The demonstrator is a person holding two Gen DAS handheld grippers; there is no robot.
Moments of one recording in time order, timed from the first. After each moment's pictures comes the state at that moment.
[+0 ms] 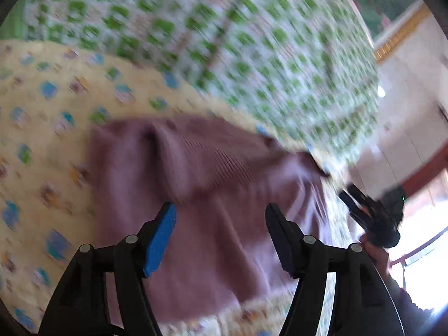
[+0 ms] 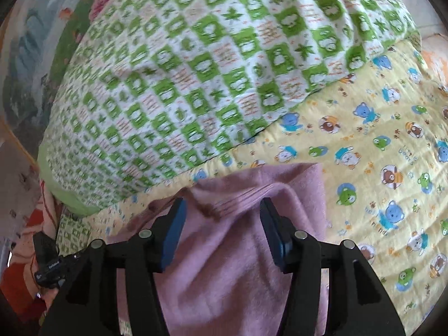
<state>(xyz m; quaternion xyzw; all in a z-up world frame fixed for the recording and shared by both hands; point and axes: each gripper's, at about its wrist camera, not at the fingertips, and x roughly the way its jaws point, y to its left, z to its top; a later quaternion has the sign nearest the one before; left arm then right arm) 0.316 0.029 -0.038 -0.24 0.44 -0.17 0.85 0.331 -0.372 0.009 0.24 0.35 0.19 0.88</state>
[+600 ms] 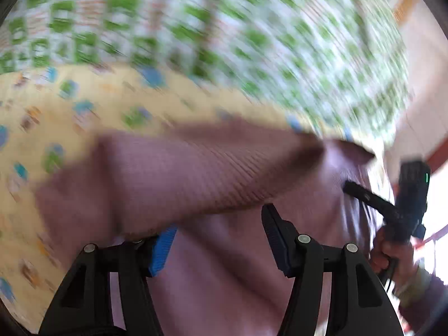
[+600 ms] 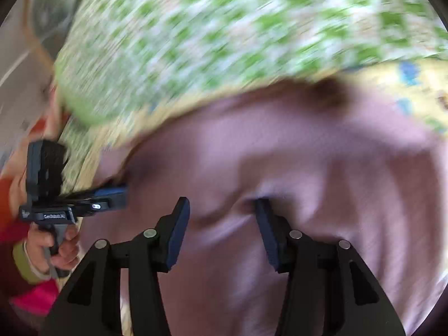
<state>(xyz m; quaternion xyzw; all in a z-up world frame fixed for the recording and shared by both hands) 0.426 0.027 -0.068 -0.17 0.45 -0.11 0.87 0.386 -0.280 -0.056 0.11 0.43 0.29 0.85</state>
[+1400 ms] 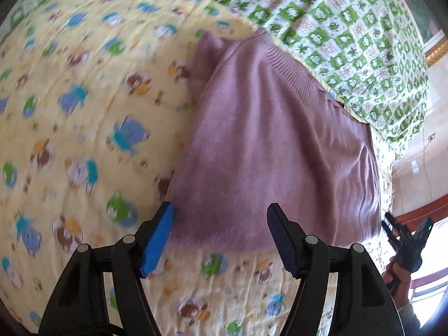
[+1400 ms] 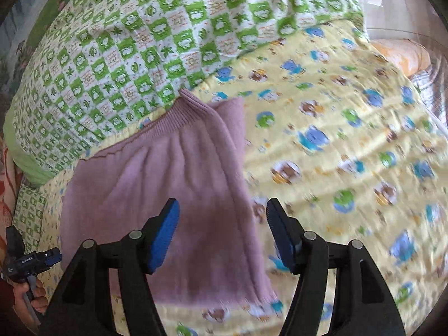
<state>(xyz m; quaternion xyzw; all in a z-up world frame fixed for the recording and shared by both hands) 0.228 0.084 -0.106 -0.27 0.50 -0.02 0.83 0.250 -0.408 -0.046 0.18 0.42 0.07 0.89</state>
